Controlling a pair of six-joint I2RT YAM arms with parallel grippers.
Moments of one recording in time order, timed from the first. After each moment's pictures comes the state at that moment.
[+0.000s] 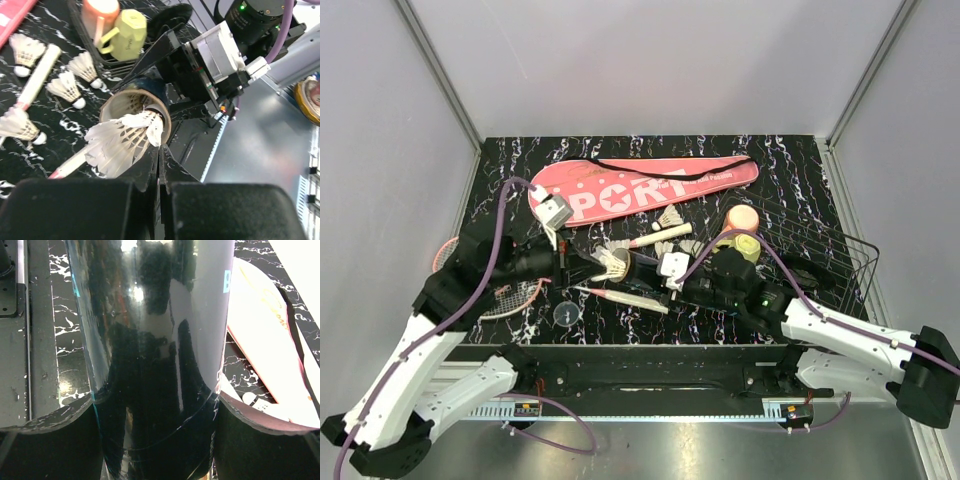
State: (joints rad) left arm -0.59 0.75 1.13 -0.71 0.54 -0.24; right arm 0.96 1.00 0.62 0.14 -0.25 -0.38
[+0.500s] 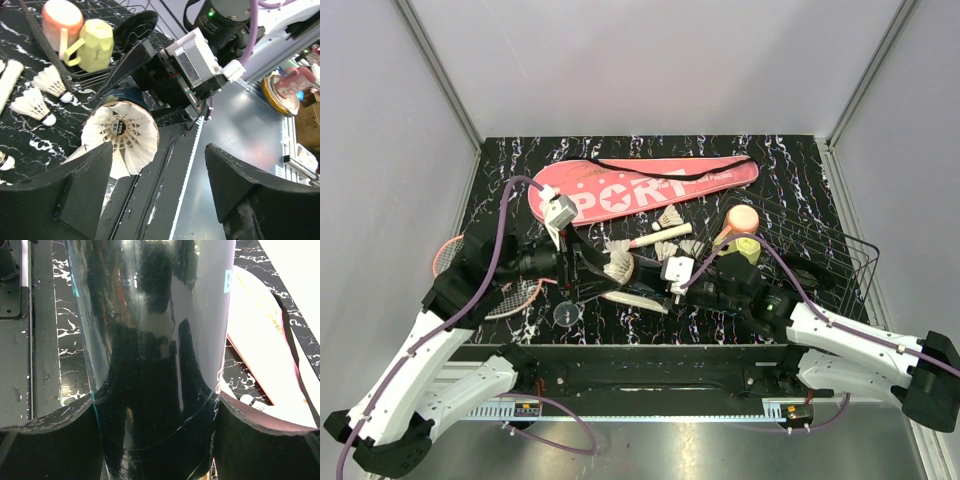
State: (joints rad) left arm -0.59 0.78 1.08 -0.59 0.70 -0.28; right arm 0.98 0.97 0.61 0.15 -0.25 -0.39
